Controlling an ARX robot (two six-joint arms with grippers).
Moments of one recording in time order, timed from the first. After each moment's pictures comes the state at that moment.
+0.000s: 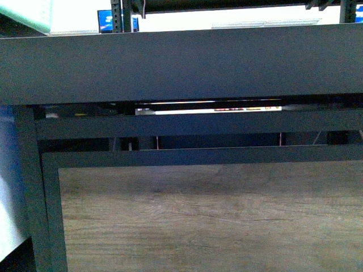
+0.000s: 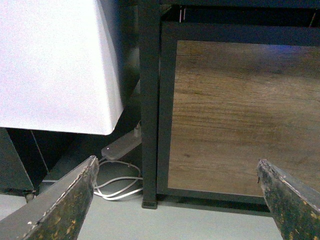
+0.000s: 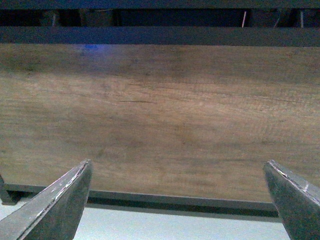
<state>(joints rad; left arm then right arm) 0.00 0.00 0.01 0.00 0.00 0.00 0.00 0.00 0.02 0.00 0.00 0.00</state>
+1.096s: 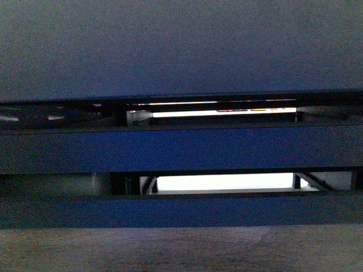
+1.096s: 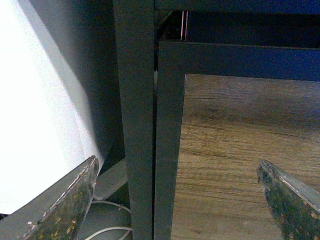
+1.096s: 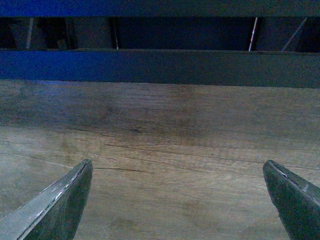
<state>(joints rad) 0.00 0.00 0.01 0.00 0.00 0.00 0.00 0.00 0.02 0.00 0.00 0.00</state>
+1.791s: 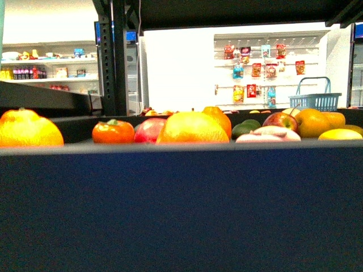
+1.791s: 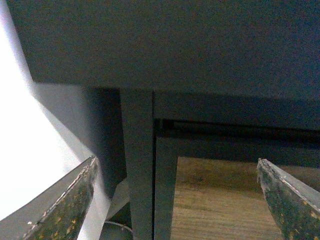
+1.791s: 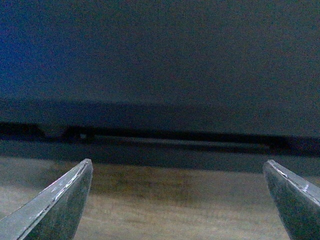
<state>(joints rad) 0.00 0.00 0.01 0.00 0.00 0.00 0.00 0.00 0.02 0.00 0.00 0.00</state>
